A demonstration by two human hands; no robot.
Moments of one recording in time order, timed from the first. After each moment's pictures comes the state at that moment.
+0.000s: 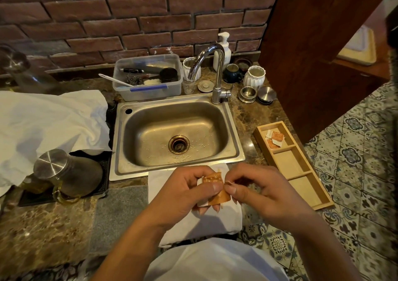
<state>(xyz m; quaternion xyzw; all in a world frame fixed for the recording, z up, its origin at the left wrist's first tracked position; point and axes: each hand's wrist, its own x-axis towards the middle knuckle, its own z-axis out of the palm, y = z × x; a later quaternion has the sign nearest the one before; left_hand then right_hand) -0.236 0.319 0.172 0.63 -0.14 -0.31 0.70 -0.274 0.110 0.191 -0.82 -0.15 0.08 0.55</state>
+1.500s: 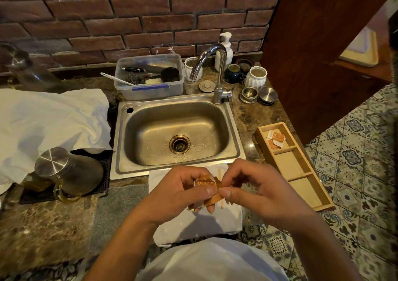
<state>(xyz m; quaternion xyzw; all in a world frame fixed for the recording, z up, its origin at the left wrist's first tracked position) -0.227 0.331 0.172 0.62 -0.21 -0.32 0.68 -0.271 0.118 0.200 -0.79 -0.14 0.11 0.59</state>
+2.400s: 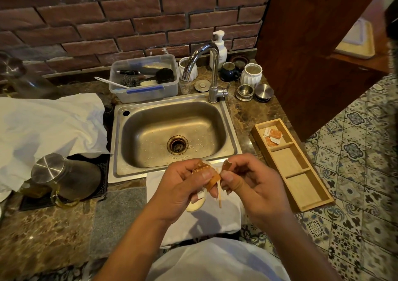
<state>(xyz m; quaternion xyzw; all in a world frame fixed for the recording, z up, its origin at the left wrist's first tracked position) -0.231 0.301 0.165 0.57 -0.11 -0.25 0.78 -0.282 0.130 0.177 -0.74 -0.03 -0.06 0.67</state>
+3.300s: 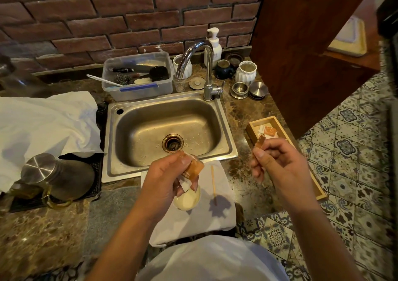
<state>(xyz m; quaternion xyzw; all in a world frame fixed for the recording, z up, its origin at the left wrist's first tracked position) -0.227 0.309 0.166 0.62 -0.06 -0.19 0.76 -0.275 0.067 0.169 -0.69 0.10 -0.07 0.71</state>
